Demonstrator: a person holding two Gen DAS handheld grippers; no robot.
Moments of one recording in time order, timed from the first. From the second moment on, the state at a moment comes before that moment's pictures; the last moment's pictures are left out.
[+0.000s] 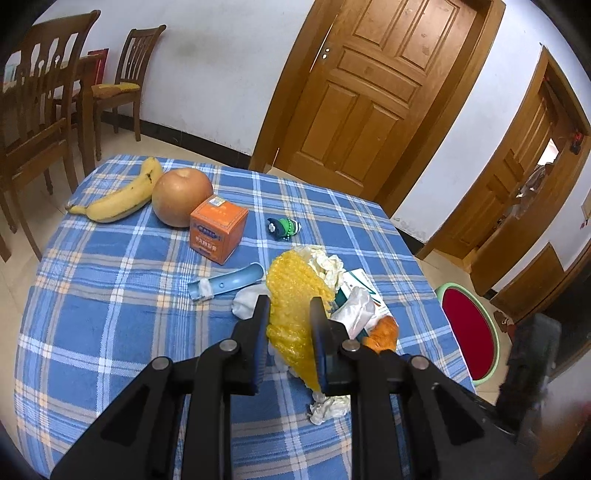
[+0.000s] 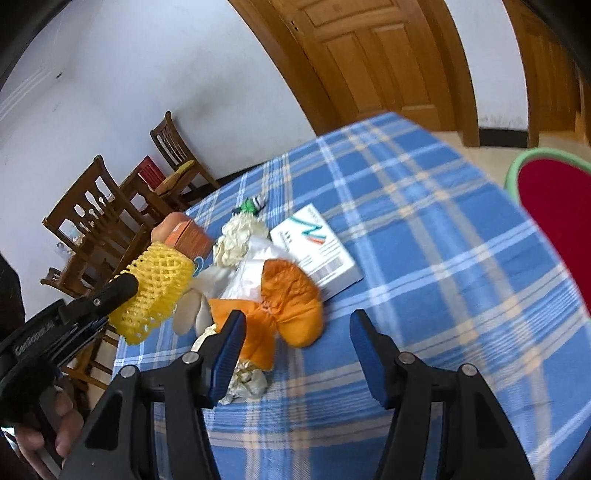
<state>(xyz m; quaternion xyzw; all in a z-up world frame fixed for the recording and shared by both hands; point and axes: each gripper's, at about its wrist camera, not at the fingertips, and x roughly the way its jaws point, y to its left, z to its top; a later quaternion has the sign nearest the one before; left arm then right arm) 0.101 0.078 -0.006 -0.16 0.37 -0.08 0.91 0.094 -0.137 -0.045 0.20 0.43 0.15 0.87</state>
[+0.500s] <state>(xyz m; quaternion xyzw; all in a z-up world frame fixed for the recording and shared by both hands) 0.082 0.079 0.008 -0.17 0.37 -0.09 0.91 0.083 -0.138 -0.050 0.22 0.41 0.14 0.87</state>
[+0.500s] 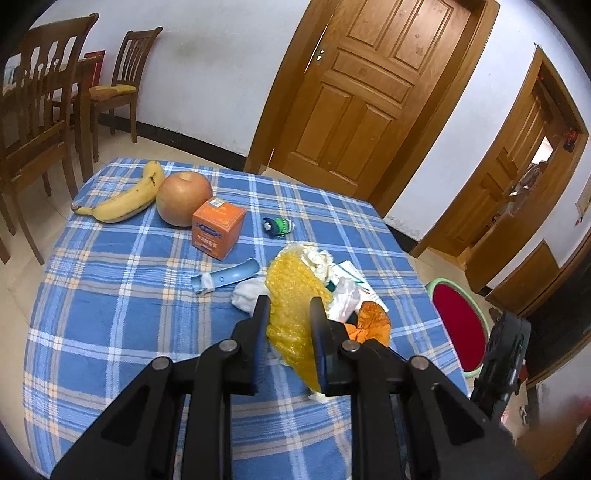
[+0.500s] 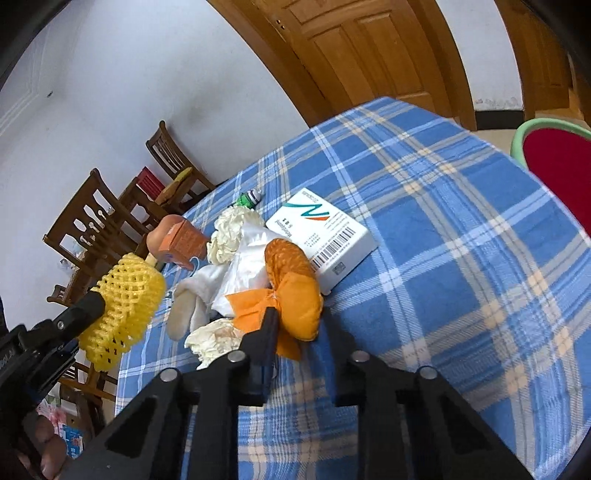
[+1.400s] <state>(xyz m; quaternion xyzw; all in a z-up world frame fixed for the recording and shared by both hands) 0.088 -0.042 0.029 -0.12 0.37 -0.22 0.89 0.013 -0.247 -0.012 0.25 0.32 0.05 0.91</state>
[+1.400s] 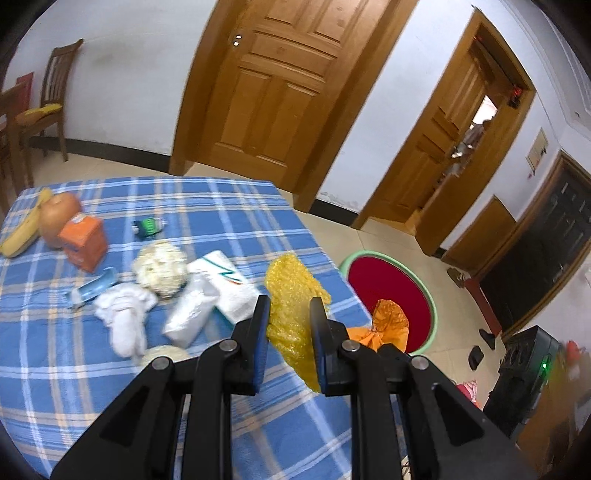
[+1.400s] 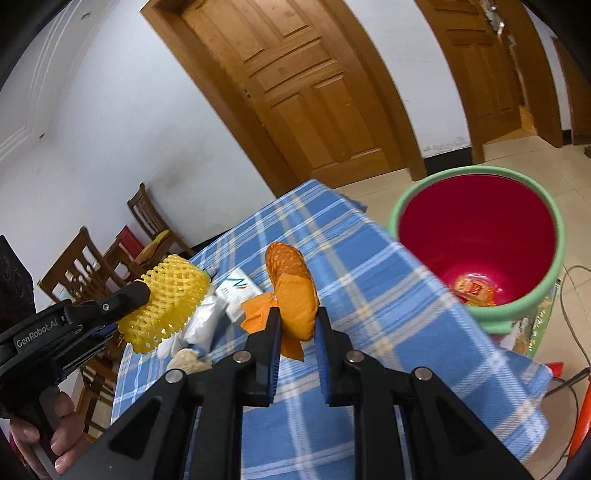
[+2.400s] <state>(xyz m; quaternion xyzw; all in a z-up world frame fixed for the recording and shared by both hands) 0.141 -0.242 -0.023 -0.01 0.44 -0.31 0.84 0.003 -0.401 -0.049 0.32 0.30 -0.10 0.89</state>
